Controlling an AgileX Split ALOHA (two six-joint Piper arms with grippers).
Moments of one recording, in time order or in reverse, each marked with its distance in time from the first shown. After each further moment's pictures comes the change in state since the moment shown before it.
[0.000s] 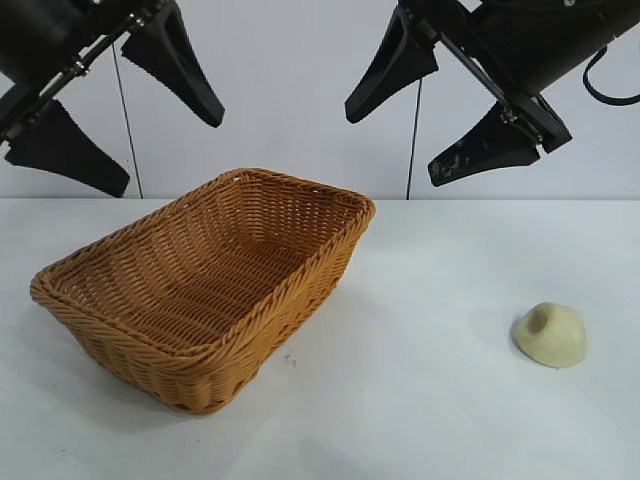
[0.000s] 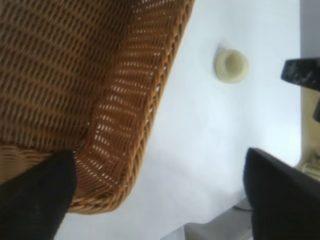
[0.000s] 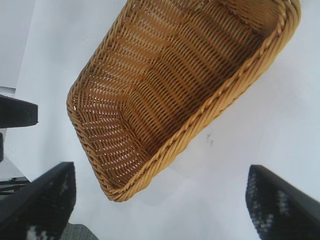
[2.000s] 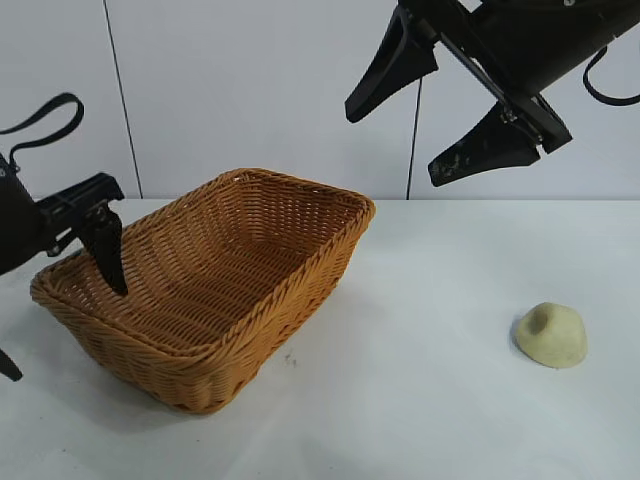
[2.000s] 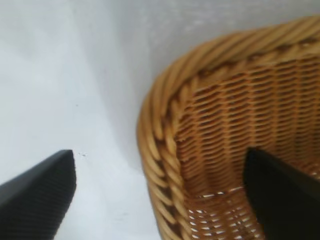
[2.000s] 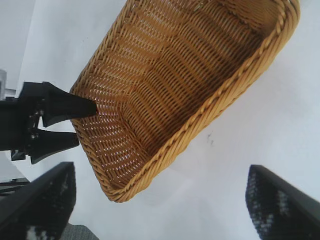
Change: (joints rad) left arm -0.001 0.209 0.259 0.310 -0.300 -0.935; right arm 0.000 0.000 0.000 0.000 -0.002 0.007
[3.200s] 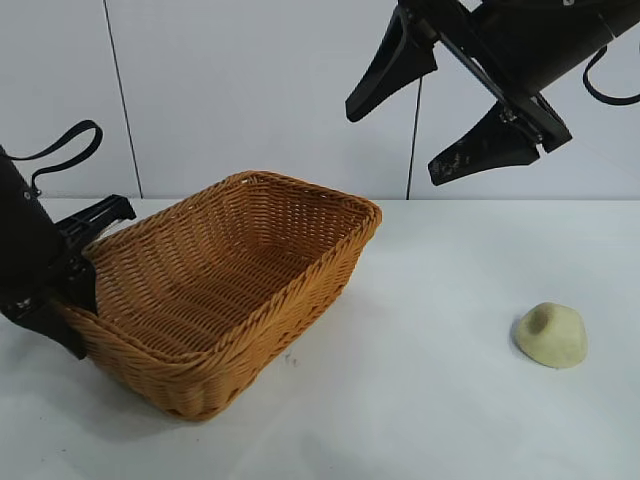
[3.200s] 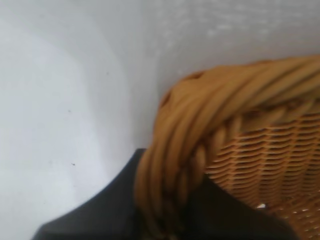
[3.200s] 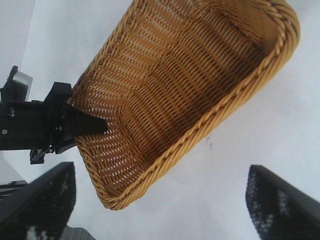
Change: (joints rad) left arm 0.012 0.047 -0.062 -0.062 0.032 0.012; right arm 0.000 0.000 0.000 0.000 -0.008 0.000
